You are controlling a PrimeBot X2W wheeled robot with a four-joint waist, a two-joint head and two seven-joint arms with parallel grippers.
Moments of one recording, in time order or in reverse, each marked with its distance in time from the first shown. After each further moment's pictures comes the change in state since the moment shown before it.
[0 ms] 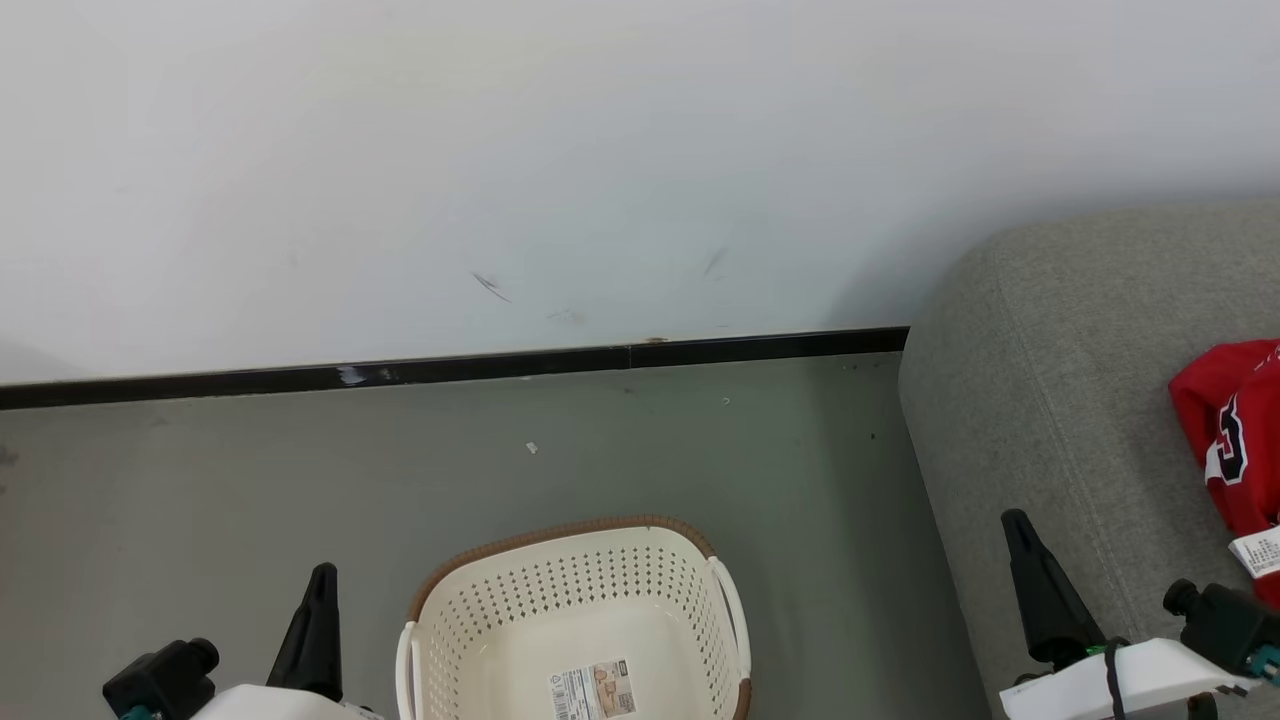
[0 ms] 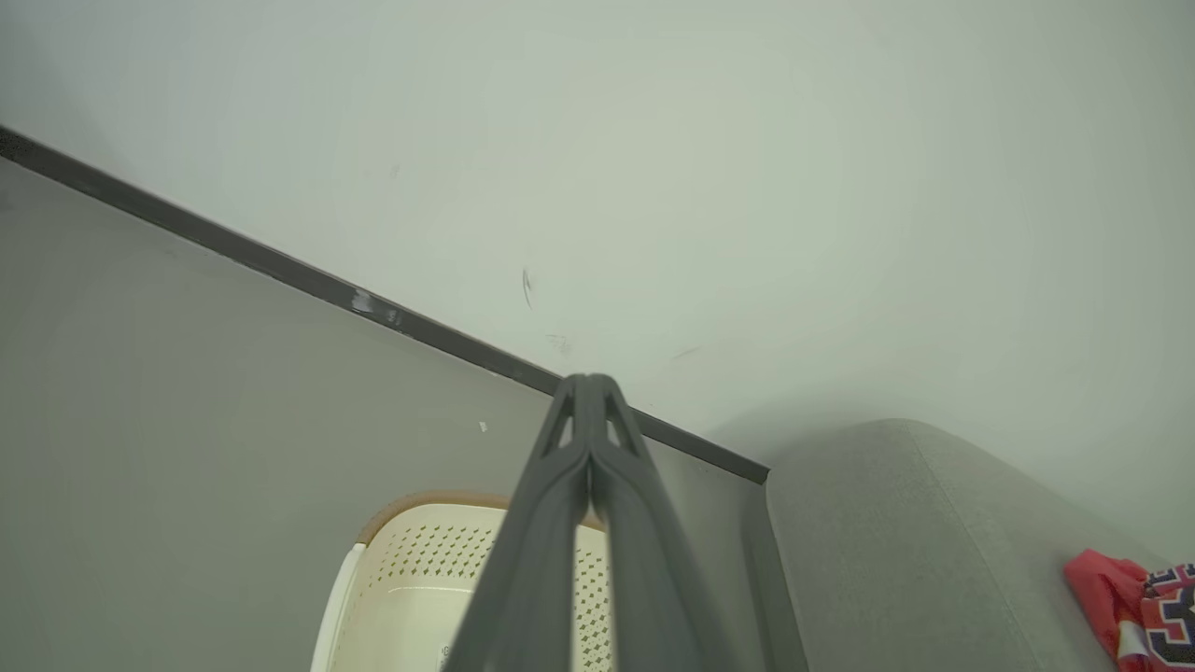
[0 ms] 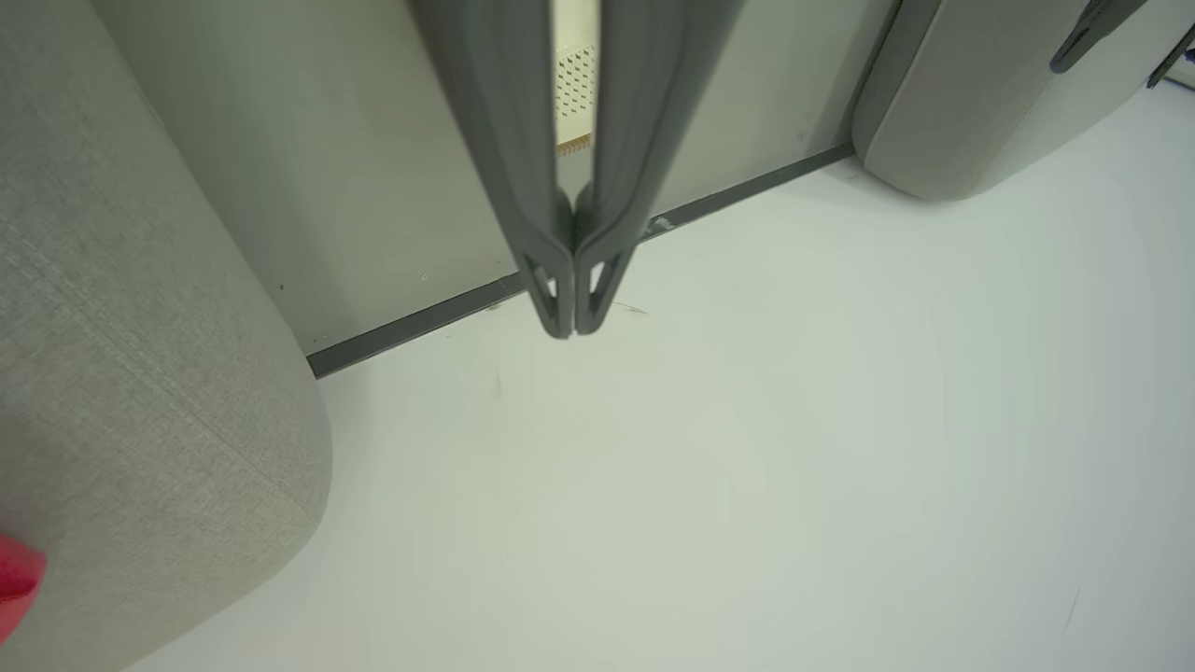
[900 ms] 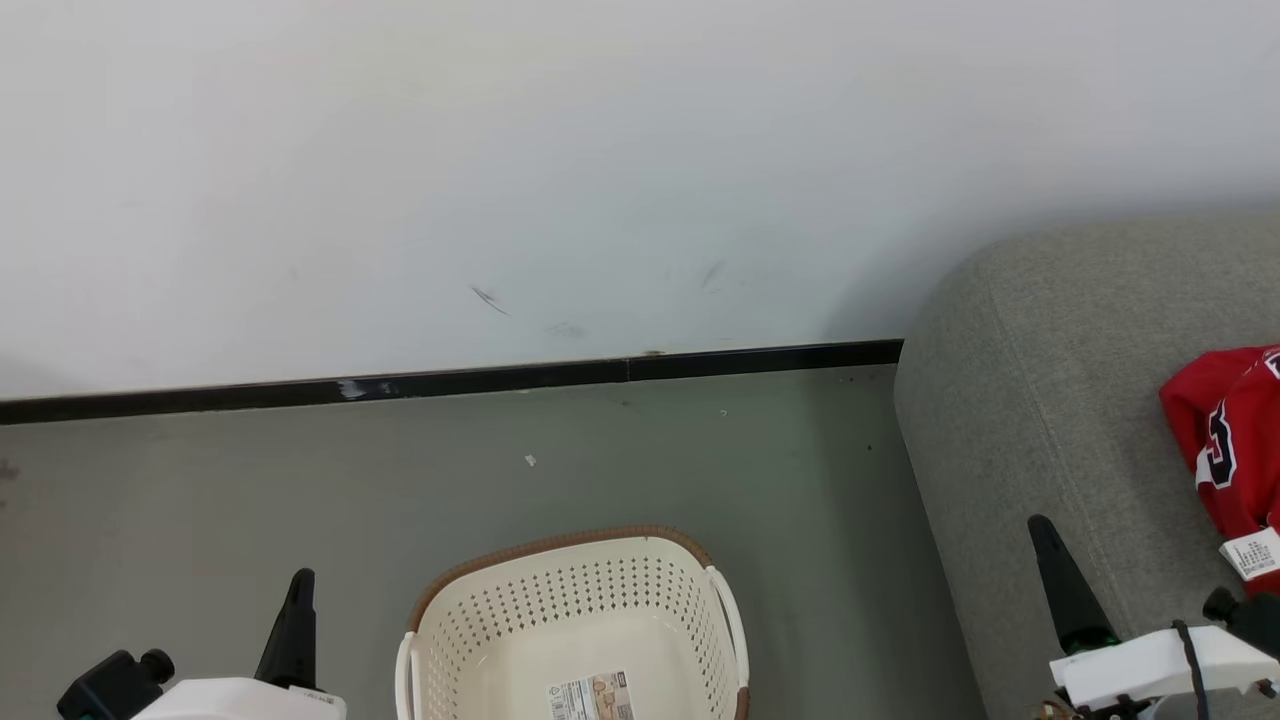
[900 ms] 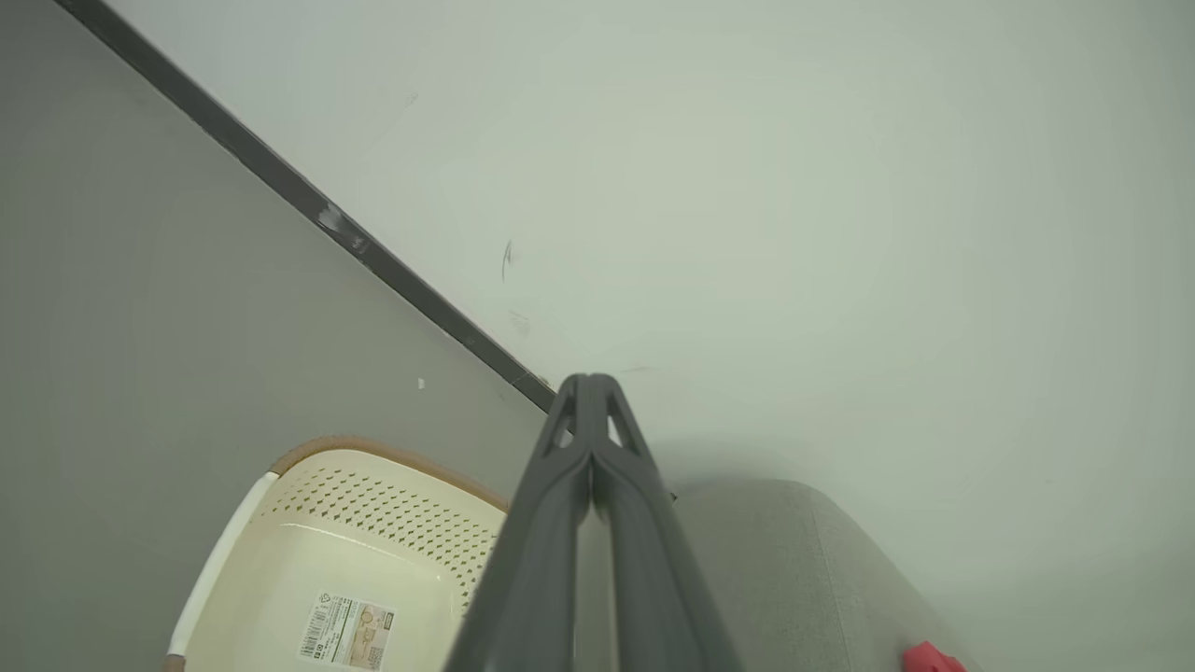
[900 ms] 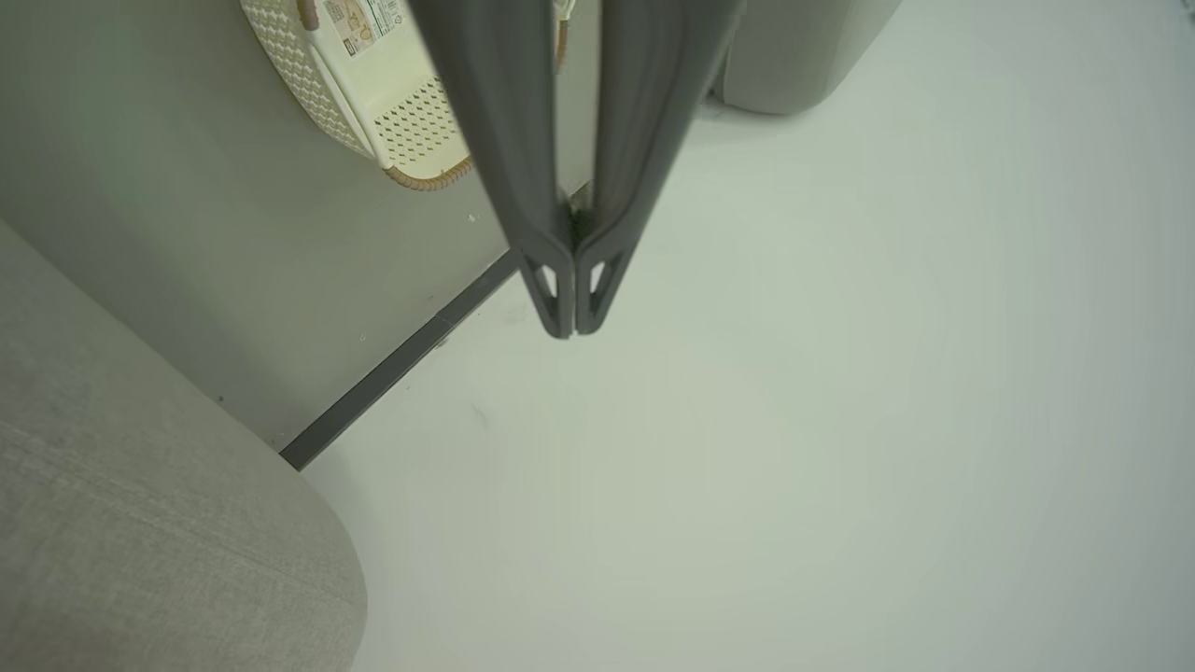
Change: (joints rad) left arm -0.007 -0.006 0.059 0.009 -0.299 -0.026 0.094; right arm -0.025 -0.033 -0.012 0.074 0.405 0.000 0.078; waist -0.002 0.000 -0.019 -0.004
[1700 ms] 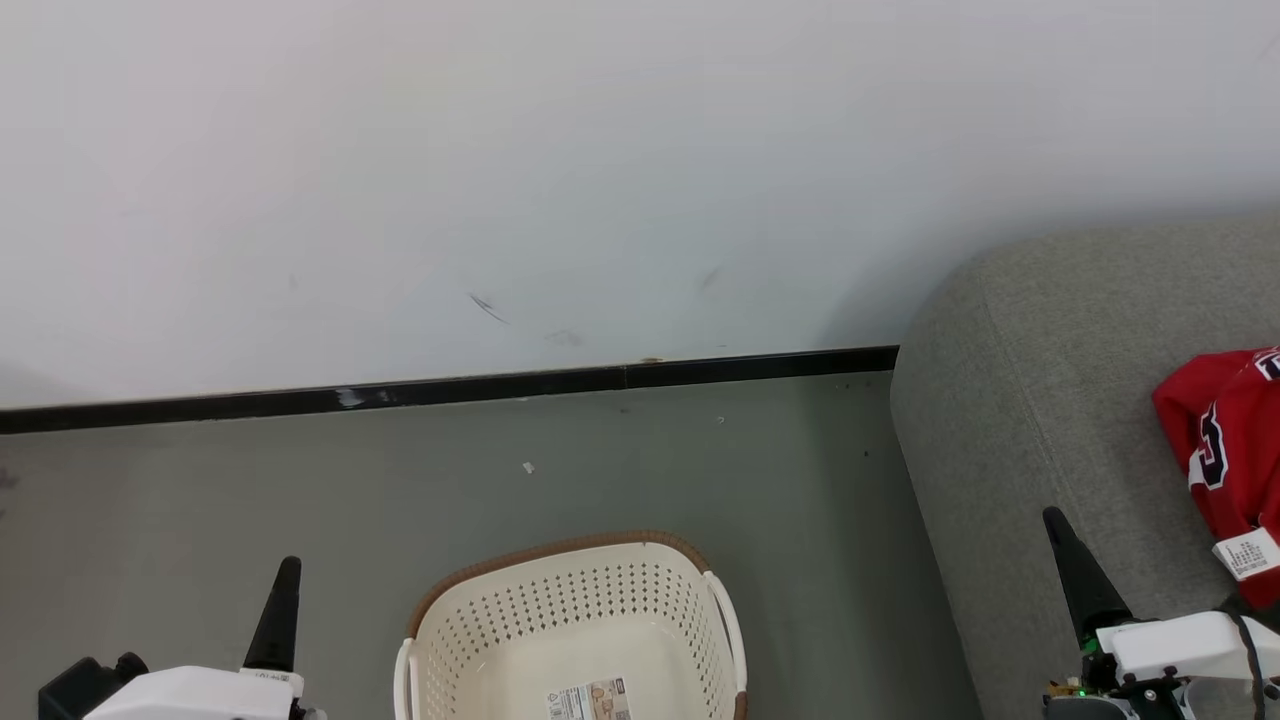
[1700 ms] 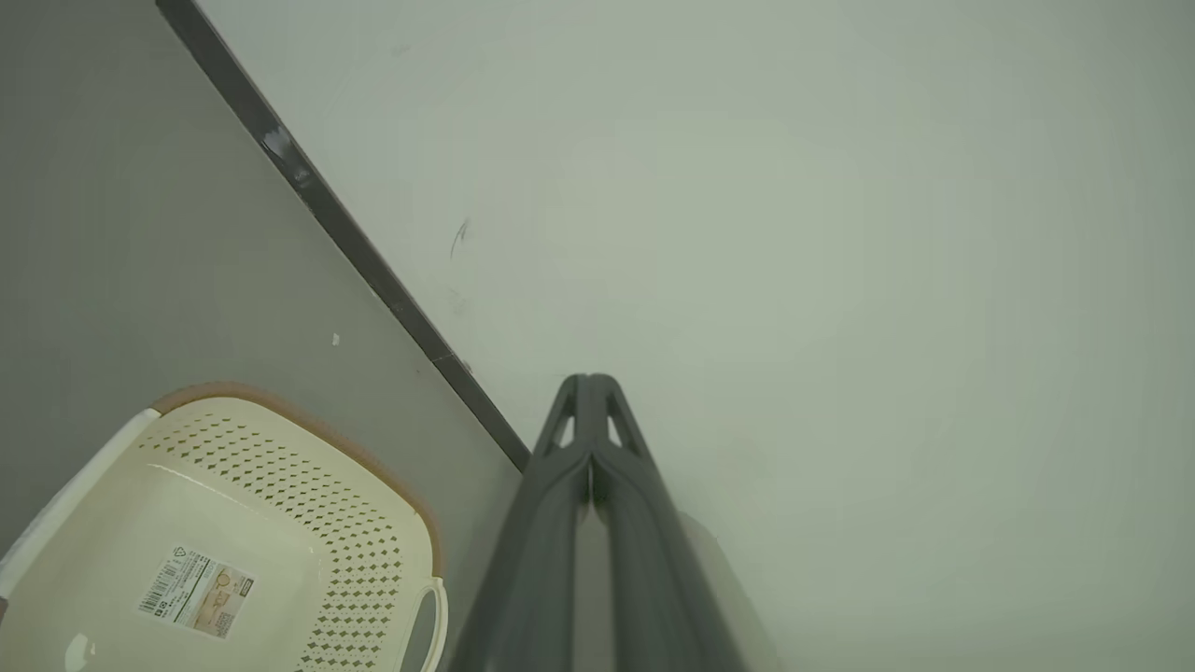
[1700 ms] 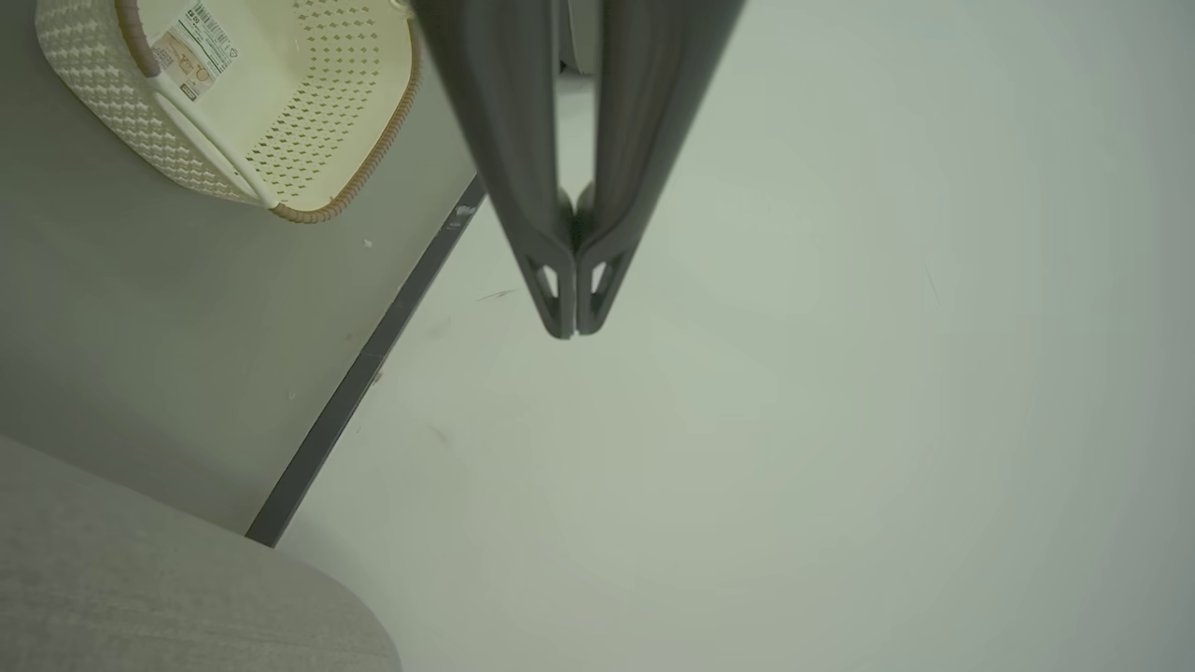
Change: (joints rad) left arm -0.022 -0.006 0.053 0.017 -0.272 -0.035 0.081; right arm -0.055 -0.027 -0.004 0.062 0.371 0.000 0.062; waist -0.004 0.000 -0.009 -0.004
